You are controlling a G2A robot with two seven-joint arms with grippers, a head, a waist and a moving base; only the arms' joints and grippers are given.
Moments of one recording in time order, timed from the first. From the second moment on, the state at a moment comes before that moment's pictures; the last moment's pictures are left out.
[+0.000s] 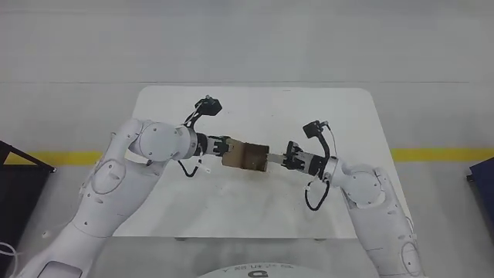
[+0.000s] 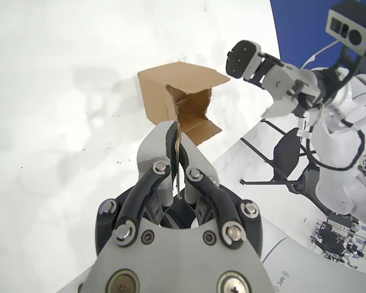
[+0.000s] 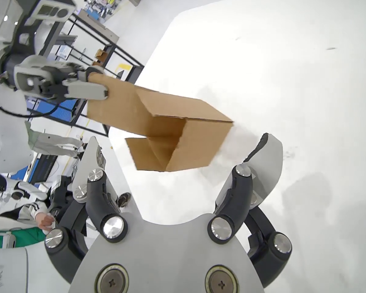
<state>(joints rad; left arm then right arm) 1.11 -1.13 -1.00 -1.76 0.44 0.21 -1.23 -1.67 -1.28 1.51 -1.75 -0.44 -0.46 0.87</state>
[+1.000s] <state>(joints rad) 1.06 -1.15 -0.94 -1.59 0.20 0.08 -1.16 -1.54 -1.27 1.15 -1.94 -1.09 0.19 1.04</state>
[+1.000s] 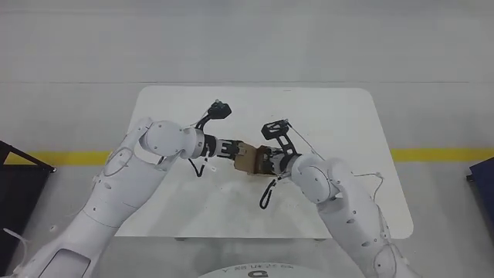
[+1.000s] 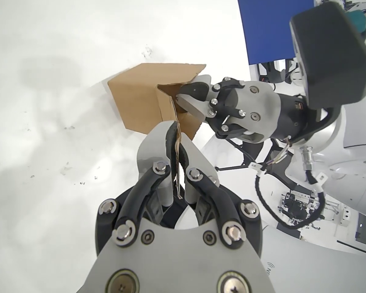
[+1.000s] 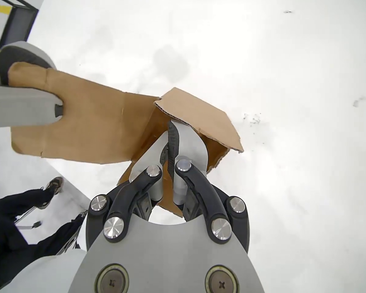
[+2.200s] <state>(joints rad) 1.05 -1.17 -0.88 -1.44 0.05 -0.08 -1.12 -1.32 -1.34 1.00 -1.67 -1.28 0.51 1.31</state>
